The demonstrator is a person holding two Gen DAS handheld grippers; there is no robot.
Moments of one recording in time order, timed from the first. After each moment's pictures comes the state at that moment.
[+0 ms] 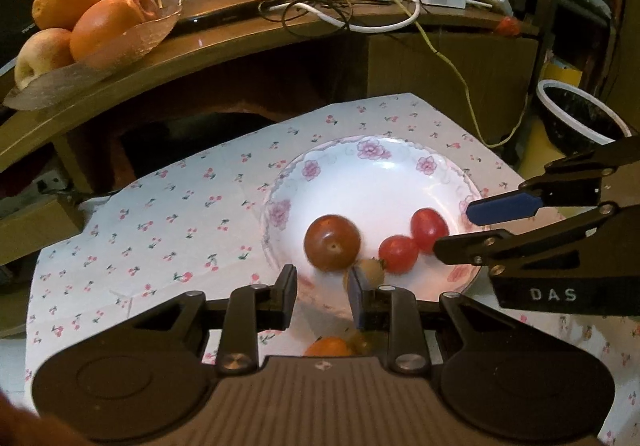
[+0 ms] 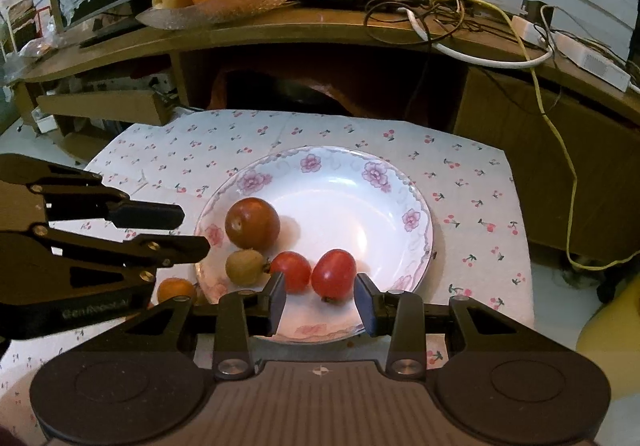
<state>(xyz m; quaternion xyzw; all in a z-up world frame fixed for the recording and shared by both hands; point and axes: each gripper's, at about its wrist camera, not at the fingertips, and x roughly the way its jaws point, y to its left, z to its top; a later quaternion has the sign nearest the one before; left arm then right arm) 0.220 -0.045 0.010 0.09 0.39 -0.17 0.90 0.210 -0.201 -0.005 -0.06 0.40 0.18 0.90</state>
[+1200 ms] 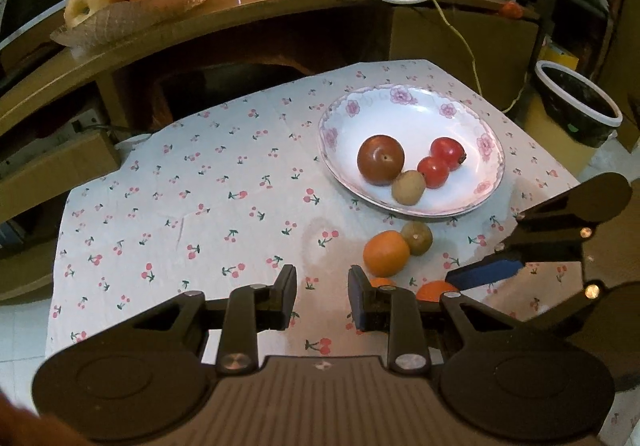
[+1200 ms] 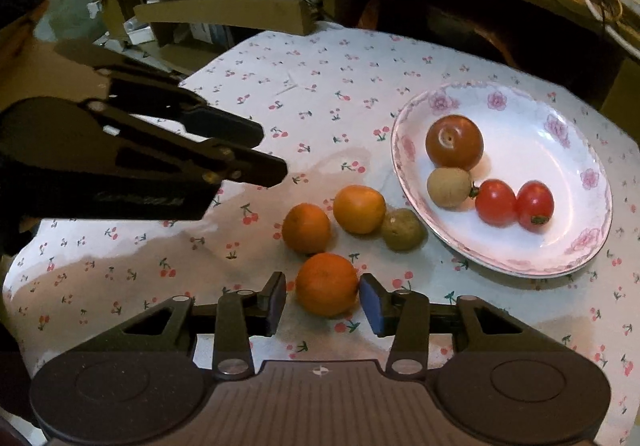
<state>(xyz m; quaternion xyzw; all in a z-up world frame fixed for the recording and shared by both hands) 0.182 0.022 0.002 0.08 0.42 -0.18 0.88 0.166 -0.119 -0.035 -0.11 0.47 0.30 0.82</state>
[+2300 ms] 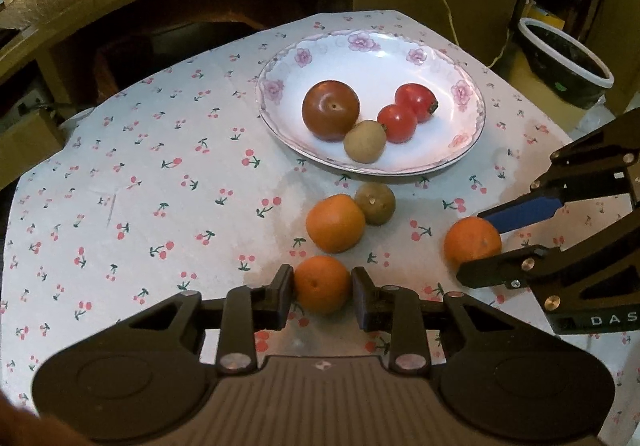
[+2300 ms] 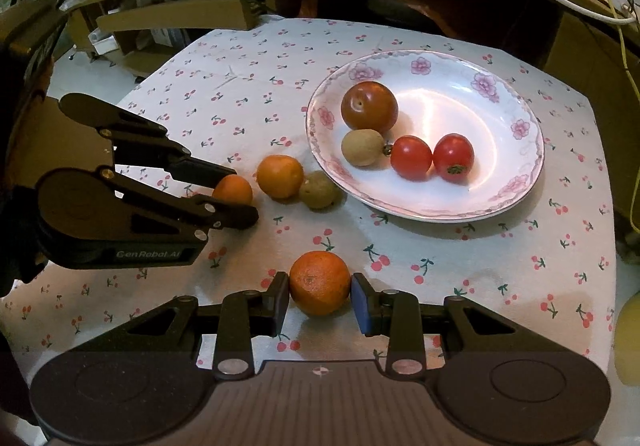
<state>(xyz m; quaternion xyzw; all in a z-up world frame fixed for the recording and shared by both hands) 0.186 -0.015 -0.033 0.10 0.47 -0.20 0.86 0.165 -0.167 -0.032 -0.09 0.48 0.26 0.83</state>
